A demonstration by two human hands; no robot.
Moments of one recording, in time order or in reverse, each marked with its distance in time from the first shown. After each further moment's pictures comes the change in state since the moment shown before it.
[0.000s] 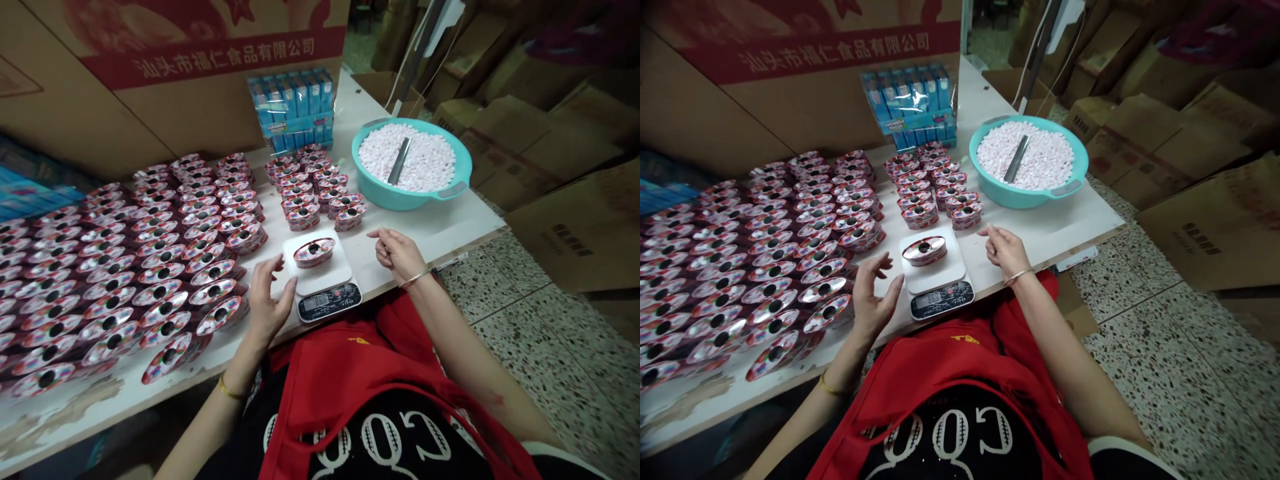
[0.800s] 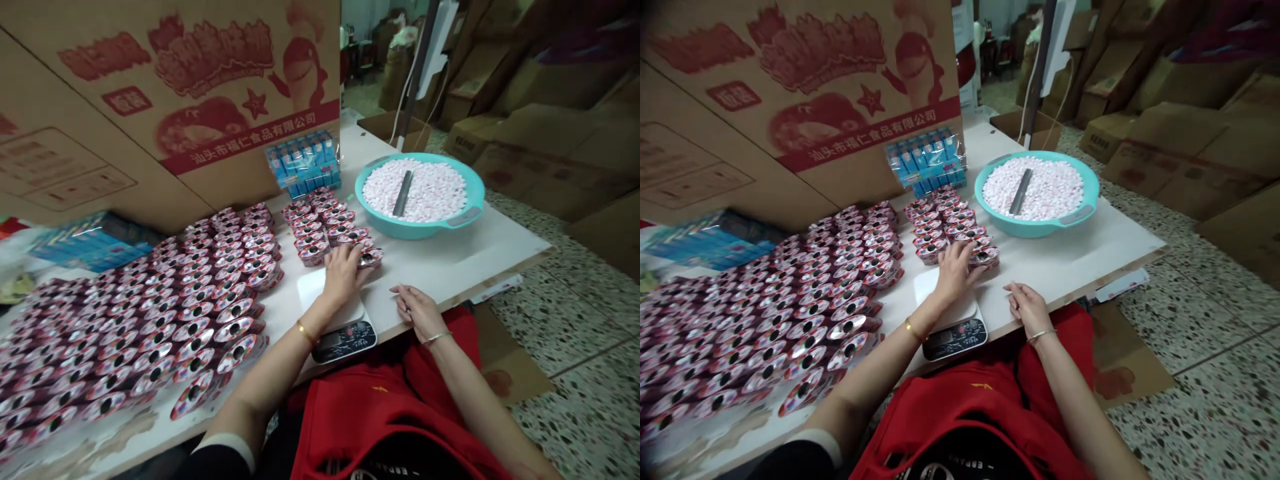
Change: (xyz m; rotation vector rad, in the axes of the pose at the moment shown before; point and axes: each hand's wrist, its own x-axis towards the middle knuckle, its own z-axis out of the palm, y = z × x) left_hand 0.102 0.041 0.119 0.449 -0.348 0.209; right_hand -0.011 0.062 -0.036 0.136 0.134 0.124
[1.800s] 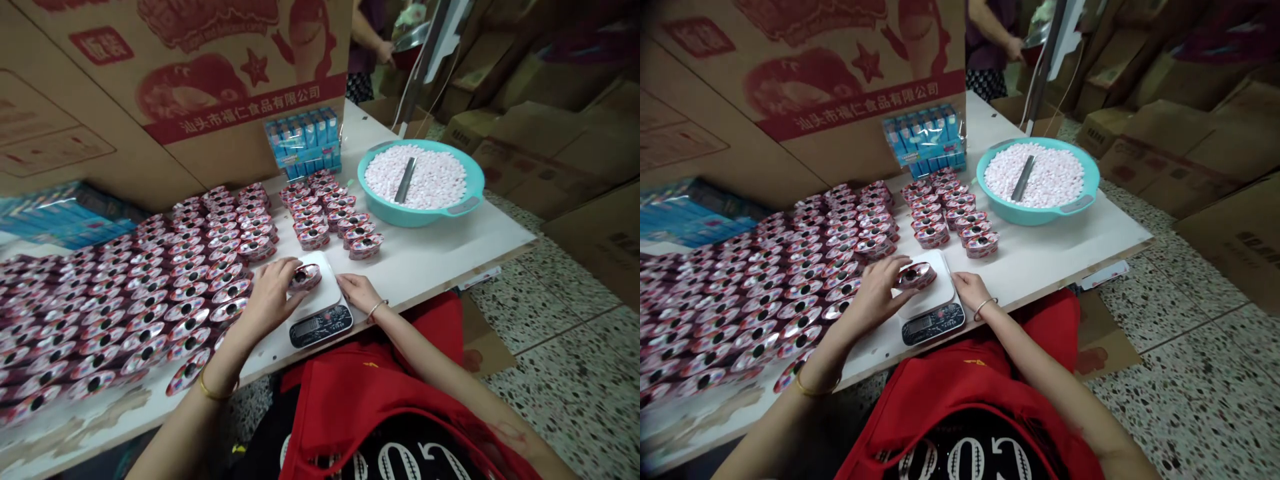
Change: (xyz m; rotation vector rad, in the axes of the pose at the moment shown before) left_hand -0.094 -0.068 -0.107 0.010 -0.162 -0.009; right_hand 0.002 0.027 0.089 -0.306 -0.301 -0.004
